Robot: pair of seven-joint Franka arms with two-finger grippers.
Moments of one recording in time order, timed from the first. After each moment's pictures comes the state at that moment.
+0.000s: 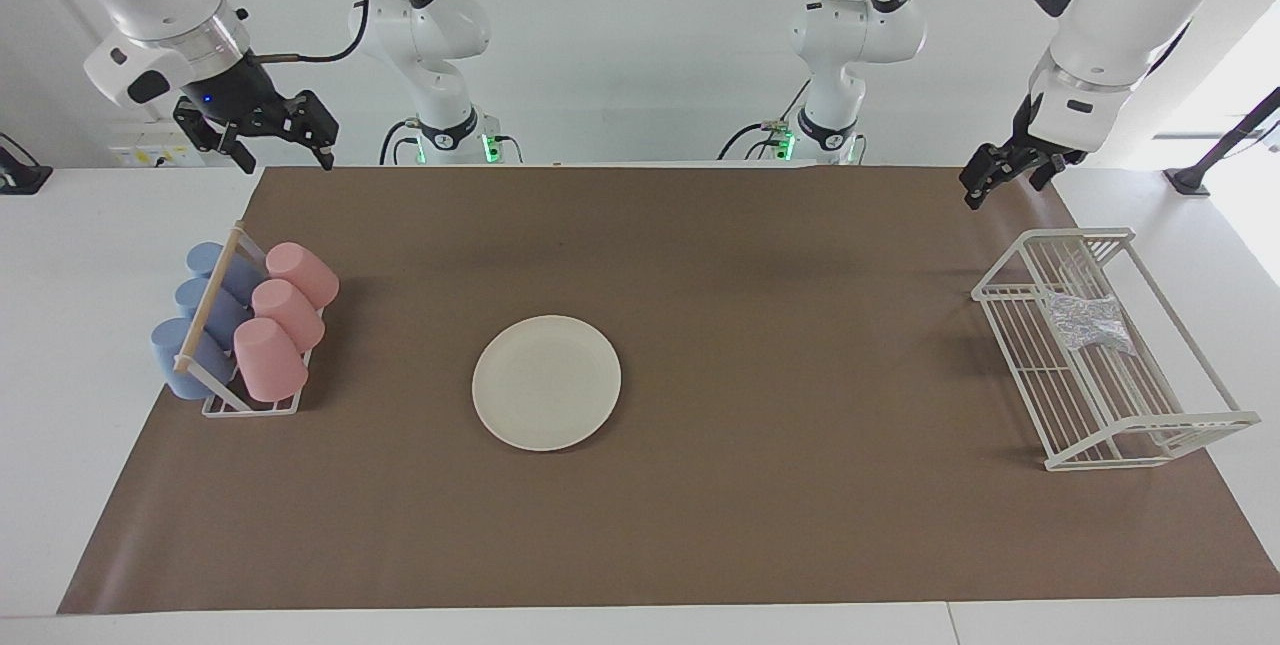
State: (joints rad) left arm -0.16 -0.05 0.07 -1.70 0.16 1.58 -0.26; right arm -0.01 -0.05 -0.06 -1.57 0.02 1.42 -0.08
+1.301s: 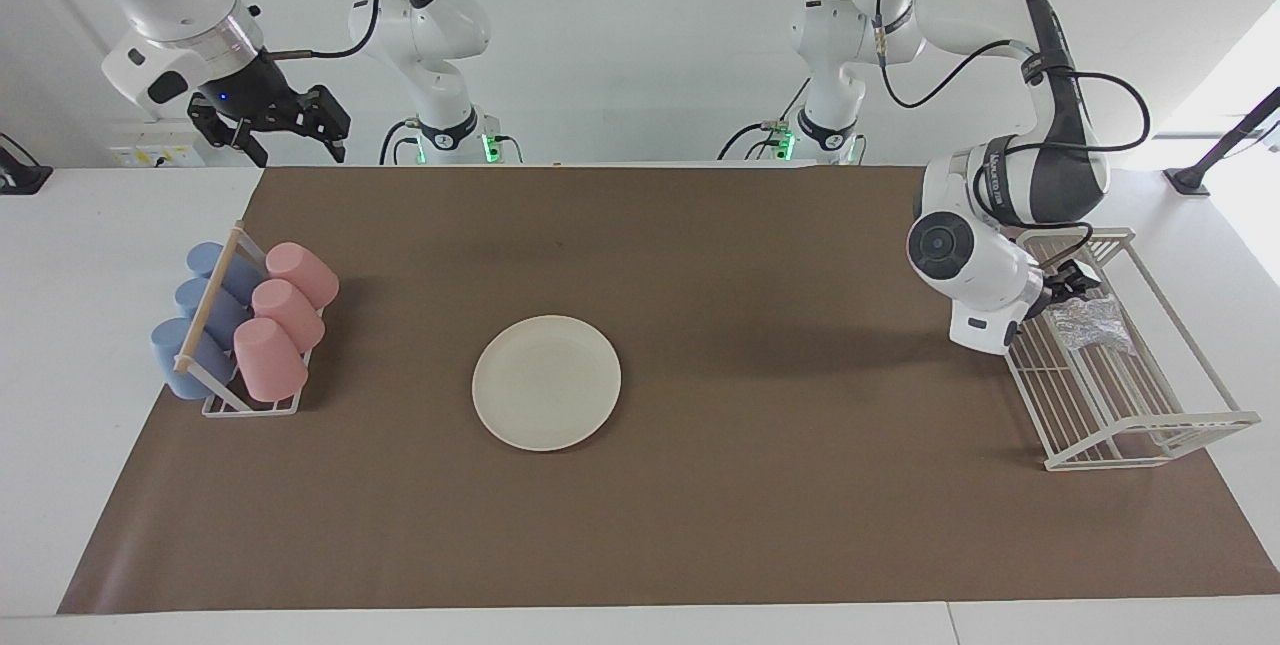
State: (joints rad) left arm -0.23 0.37 0.06 -1.70 0.88 1.70 -0.51; right arm -0.01 -0.05 -0.05 -1.57 0.02 1.39 -0.08
